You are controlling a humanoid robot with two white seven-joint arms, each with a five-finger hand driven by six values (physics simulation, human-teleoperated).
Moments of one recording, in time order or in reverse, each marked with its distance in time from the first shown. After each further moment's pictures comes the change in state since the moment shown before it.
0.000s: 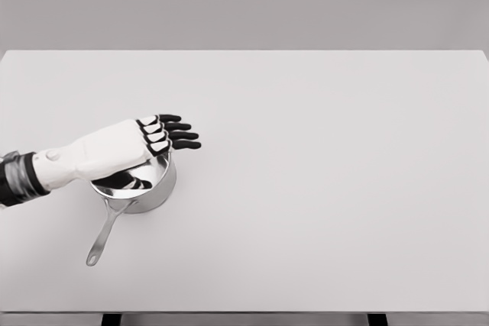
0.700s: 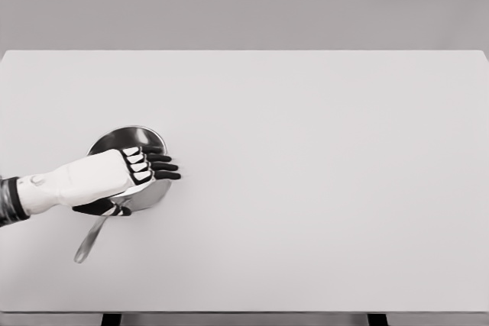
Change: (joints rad) left arm 0.072 0.121 -0.043 -0.001 0.001 0.000 -0.001; right arm 0.000 0.000 0.000 0.000 0.000 0.000 0.000
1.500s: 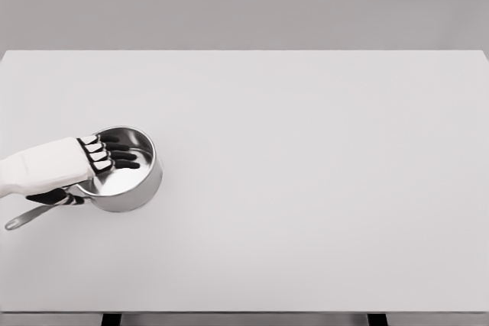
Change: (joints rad) left arm -0.002 0.155 0.043 0.016 -0.026 0.000 -0.002; right arm 0.000 0.000 0.000 0.000 0.000 0.000 0.000
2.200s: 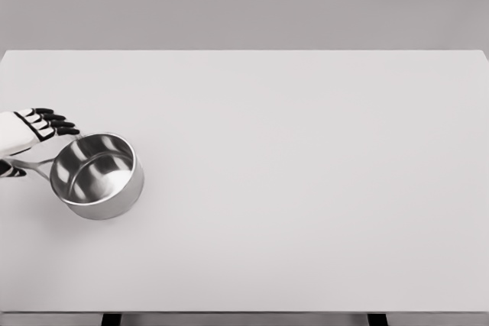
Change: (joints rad) left arm -0.015 -0.011 0.078 0.278 -0.068 0.000 -0.004; right arm 0.000 0.000 0.000 0.000 0.000 0.000 0.000
